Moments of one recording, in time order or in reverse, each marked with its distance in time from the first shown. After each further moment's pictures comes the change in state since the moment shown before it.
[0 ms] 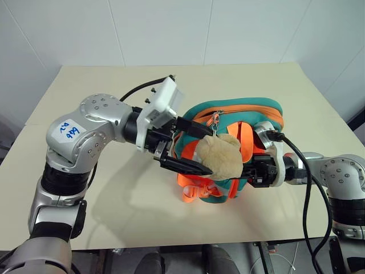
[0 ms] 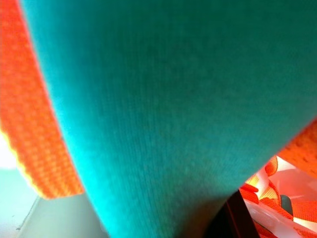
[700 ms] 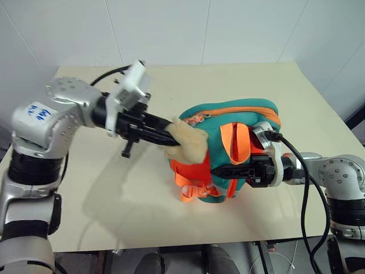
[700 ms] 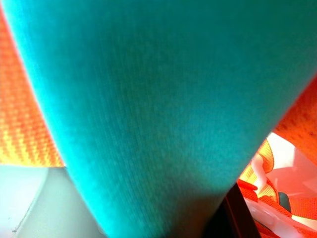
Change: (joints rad) left arm -0.040 0.255 0.071 0.222 0.011 -0.035 -0.195; right arm -0.001 0.011 0.000 -0.007 0.000 0.000 -0.015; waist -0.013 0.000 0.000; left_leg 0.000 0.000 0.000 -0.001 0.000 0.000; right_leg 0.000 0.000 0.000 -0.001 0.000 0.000
